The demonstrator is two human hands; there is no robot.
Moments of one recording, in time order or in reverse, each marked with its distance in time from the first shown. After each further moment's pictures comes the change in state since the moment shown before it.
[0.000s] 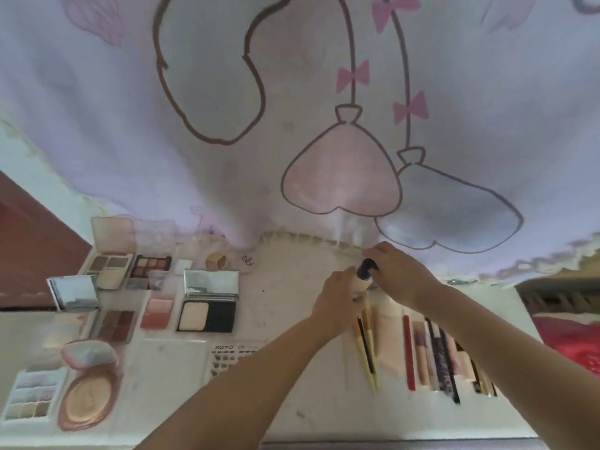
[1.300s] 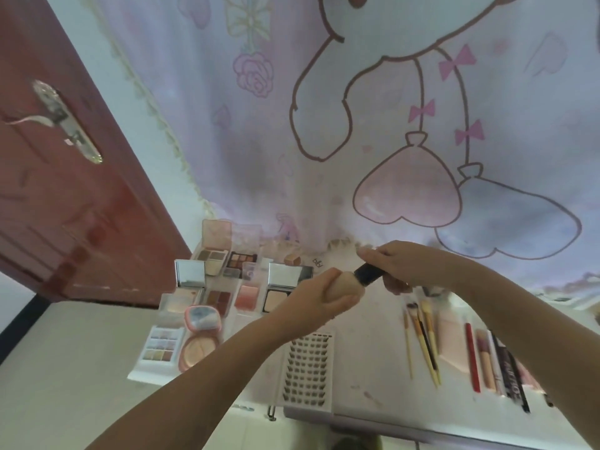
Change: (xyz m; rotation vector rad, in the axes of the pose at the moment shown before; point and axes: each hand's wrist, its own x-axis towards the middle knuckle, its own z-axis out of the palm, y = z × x) left_hand -0.164 -0.021 -0.145 -0.112 0.046 0.070; right_hand -0.047 -0.143 -0.068 0.365 -0.332 -0.126
